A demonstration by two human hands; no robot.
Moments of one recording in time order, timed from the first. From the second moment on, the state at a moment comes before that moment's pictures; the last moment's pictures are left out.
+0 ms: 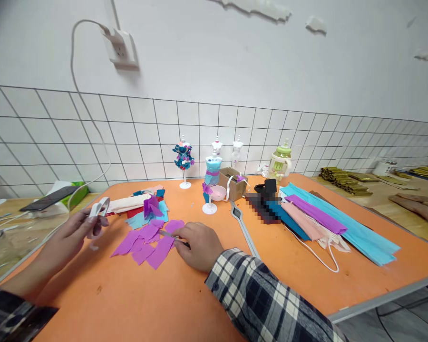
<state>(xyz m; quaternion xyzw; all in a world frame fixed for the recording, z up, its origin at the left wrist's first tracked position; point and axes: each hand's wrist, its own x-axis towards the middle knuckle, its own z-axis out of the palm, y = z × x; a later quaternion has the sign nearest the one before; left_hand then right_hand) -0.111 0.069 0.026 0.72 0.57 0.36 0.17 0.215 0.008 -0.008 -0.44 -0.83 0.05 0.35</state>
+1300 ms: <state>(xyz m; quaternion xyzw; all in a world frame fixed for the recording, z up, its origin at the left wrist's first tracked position) -0.024 -0.010 -0.005 0.91 0.34 0.22 0.10 0.192 -0.017 -0.005 -0.40 -0.78 0.04 0.48</state>
